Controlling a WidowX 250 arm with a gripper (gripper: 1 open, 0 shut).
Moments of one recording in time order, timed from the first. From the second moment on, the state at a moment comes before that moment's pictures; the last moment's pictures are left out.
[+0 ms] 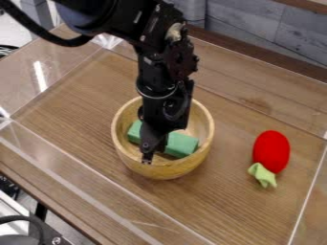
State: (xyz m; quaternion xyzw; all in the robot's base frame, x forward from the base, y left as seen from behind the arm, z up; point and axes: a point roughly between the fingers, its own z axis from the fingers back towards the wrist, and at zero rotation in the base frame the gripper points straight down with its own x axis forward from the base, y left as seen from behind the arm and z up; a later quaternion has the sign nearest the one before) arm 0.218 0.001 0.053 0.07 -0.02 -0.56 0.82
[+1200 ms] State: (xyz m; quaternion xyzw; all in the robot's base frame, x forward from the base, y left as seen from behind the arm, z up) arm 0.217 0.004 0.058 0.04 -0.02 -0.53 0.85
